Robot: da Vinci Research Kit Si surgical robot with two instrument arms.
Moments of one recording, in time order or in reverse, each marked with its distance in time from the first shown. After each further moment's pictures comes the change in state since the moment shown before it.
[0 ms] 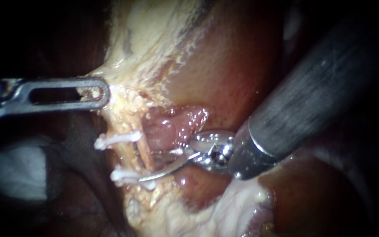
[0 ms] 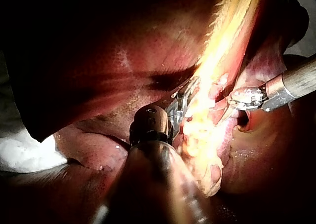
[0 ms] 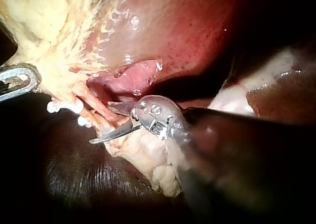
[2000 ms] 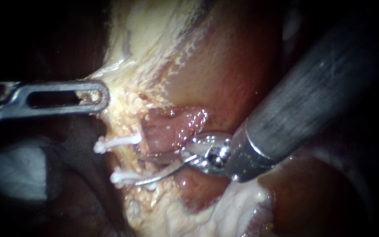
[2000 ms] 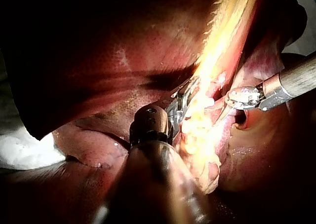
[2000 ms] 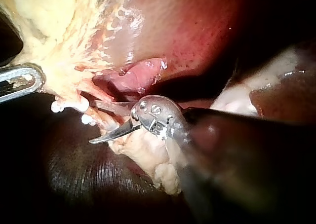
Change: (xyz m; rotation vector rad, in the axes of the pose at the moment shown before) right arm 0.001 -0.001 0.001 0.003 0.005 -0.027; left arm 0.000 -0.001 -0.001 -0.004 -0.003 -0.003
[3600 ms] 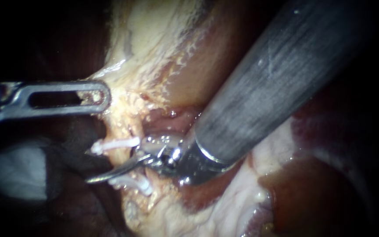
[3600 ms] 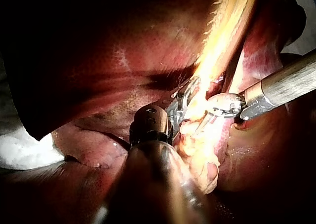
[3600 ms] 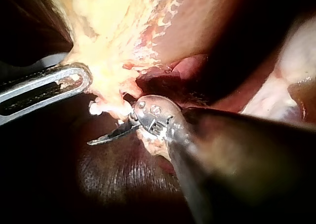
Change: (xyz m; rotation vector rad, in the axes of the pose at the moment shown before) right arm 0.003 0.000 0.006 0.137 0.052 0.035; left arm 0.000 0.000 0.000 -0.002 -0.001 -0.001
